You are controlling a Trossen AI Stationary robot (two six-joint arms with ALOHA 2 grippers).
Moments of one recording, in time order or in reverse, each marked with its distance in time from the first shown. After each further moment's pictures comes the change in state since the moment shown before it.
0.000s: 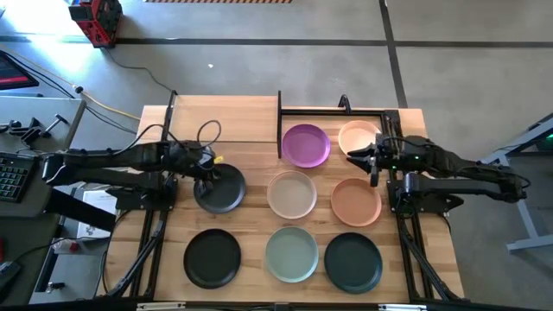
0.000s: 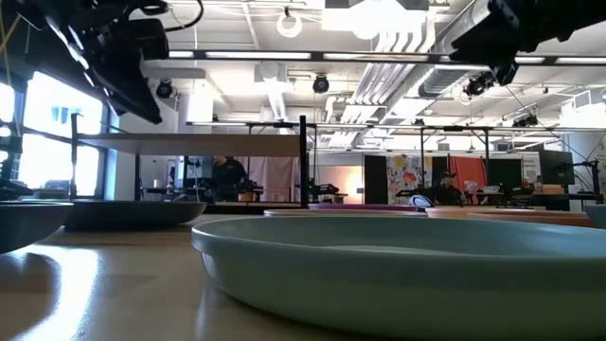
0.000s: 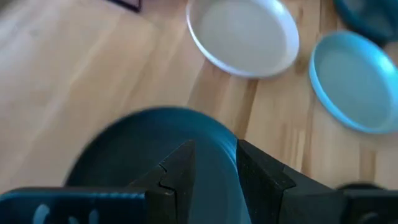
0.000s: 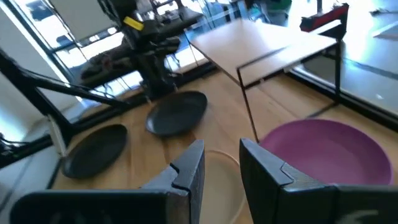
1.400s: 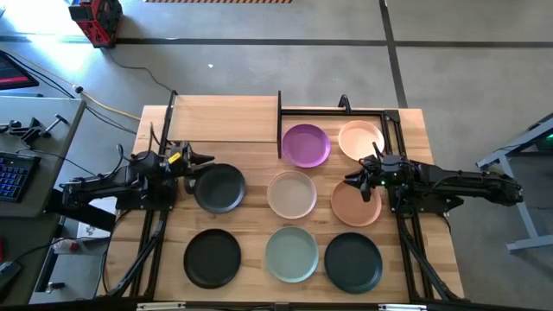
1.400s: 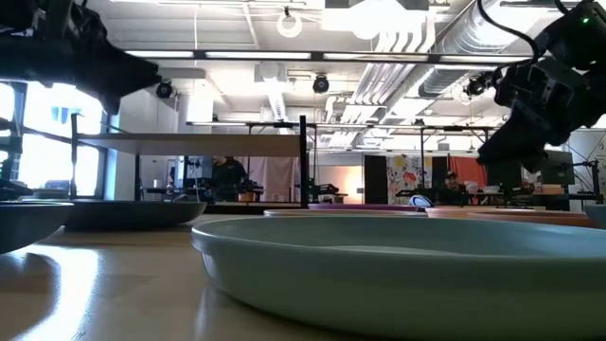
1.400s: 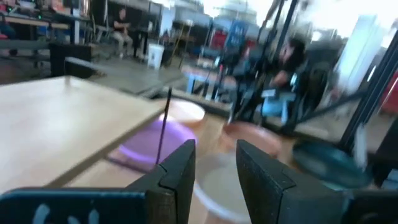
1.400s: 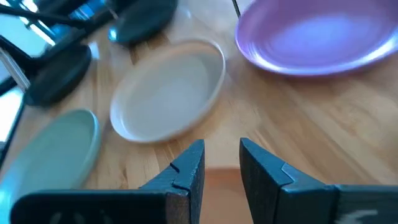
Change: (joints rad) left arm 0.023 -0.801 -0.507 0.557 -0.143 0.058; right arm 0.000 -0.126 -0.399 0.053 -0.071 0.122
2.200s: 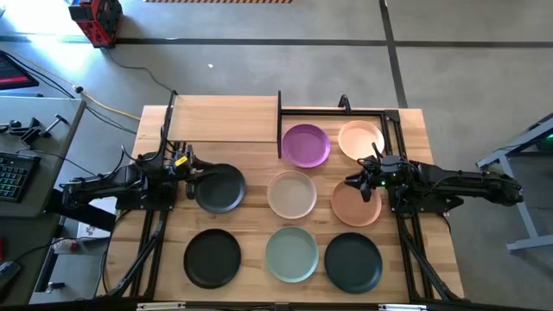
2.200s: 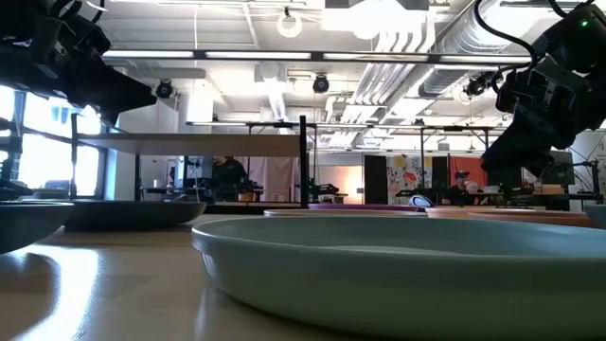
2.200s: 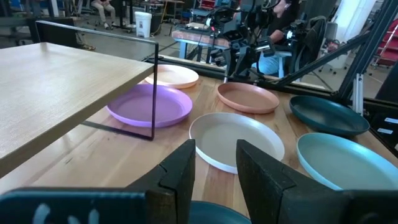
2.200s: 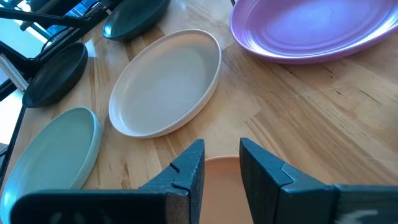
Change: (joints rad) left arm 0.000 0.000 0.000 -0.160 0.069 0.085; right arm 0.000 0.000 0.000 -0.052 -0.009 0.055
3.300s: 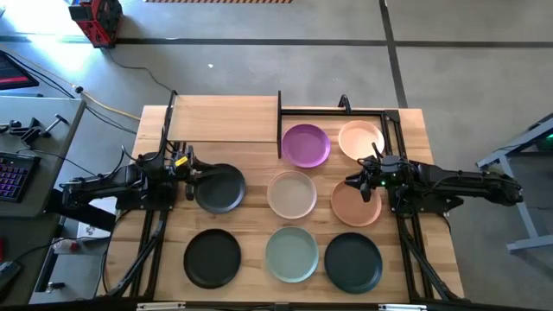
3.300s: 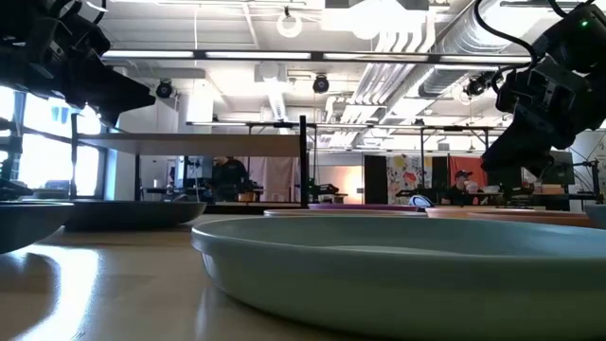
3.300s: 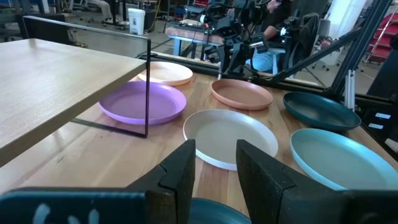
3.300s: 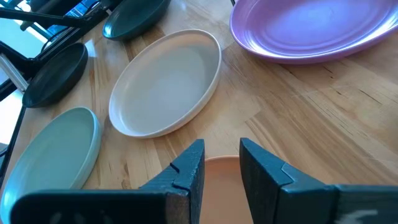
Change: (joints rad) left arm 0.000 0.000 0.000 -0.009 0.027 0.000; right arm 0.000 0.000 0.000 0.000 0.000 0.000
